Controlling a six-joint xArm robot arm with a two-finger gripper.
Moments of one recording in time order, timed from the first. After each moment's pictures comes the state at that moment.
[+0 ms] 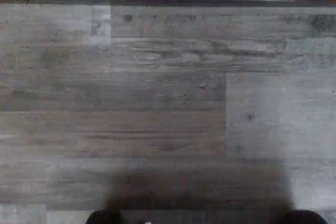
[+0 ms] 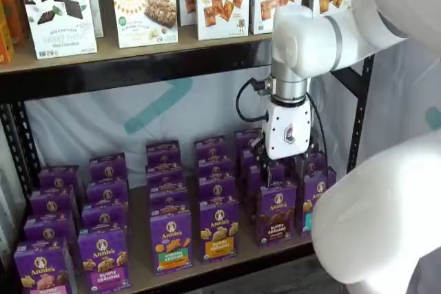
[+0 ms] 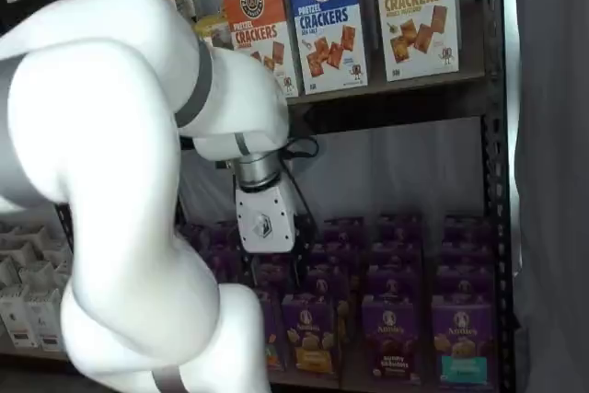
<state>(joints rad) 0.13 -0.61 -0.36 -0.01 0.99 0.14</state>
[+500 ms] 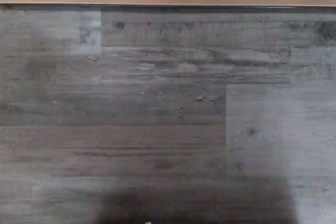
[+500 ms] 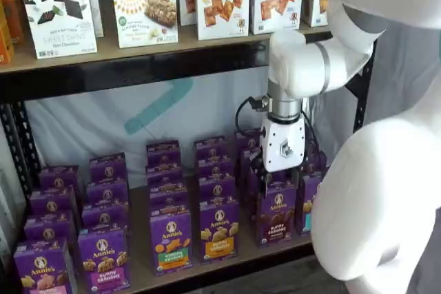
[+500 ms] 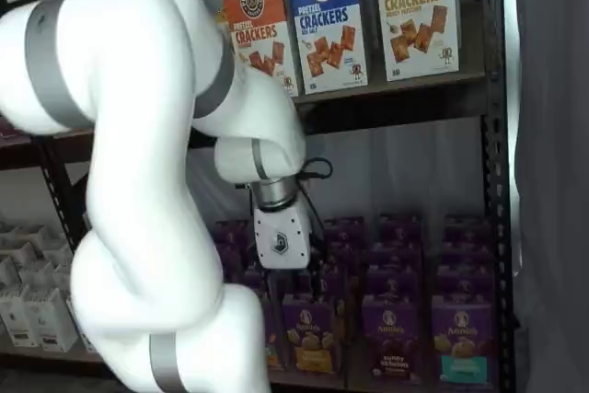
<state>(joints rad) 0.08 -0.35 -0.39 -0.01 0.77 0.10</state>
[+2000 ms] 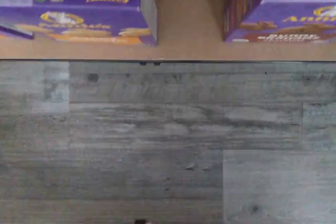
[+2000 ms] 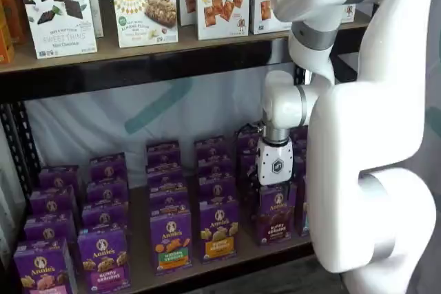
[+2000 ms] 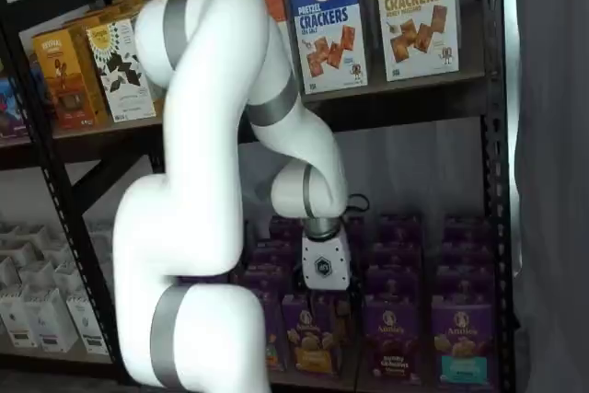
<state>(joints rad) -0.03 0.34 -0.74 0.02 0.45 -0.04</state>
